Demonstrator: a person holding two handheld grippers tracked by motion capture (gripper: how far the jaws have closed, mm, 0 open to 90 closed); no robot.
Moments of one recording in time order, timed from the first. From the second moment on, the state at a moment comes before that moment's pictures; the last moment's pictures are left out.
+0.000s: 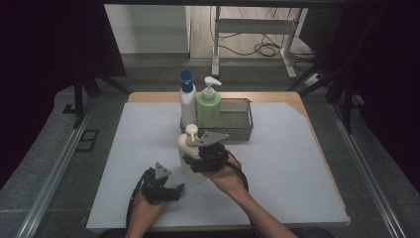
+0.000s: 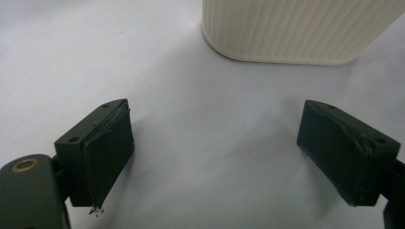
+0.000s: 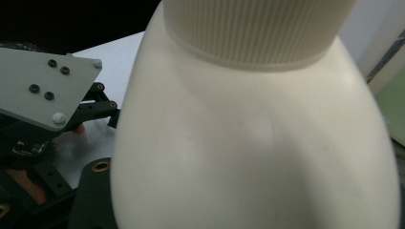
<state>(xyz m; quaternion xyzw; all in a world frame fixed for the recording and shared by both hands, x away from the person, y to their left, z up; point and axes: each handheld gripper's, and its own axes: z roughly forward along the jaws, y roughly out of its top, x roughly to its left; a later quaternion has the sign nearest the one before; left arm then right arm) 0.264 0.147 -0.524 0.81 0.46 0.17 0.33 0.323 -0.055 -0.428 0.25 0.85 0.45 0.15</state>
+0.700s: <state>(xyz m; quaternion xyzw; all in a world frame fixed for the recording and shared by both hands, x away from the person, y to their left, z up) 0.264 0.147 -0.524 0.81 0.46 0.17 0.33 0.327 -0.066 -0.421 0.25 0.85 0.44 0.14</state>
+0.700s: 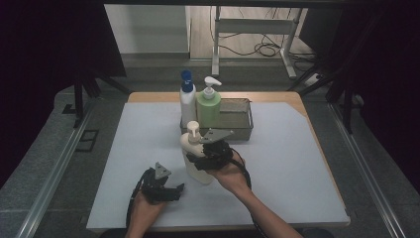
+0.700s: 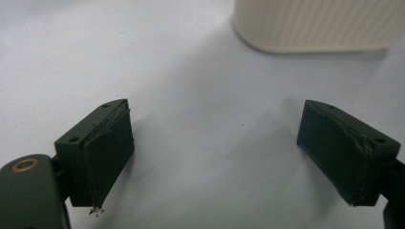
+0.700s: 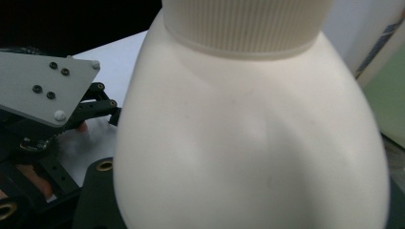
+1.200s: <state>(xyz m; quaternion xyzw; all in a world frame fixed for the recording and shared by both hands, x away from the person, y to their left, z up) 0.264 0.147 -0.524 0.81 0.46 0.17 0.33 0.329 -0.089 -0.398 0.26 0.85 0.44 0.15</state>
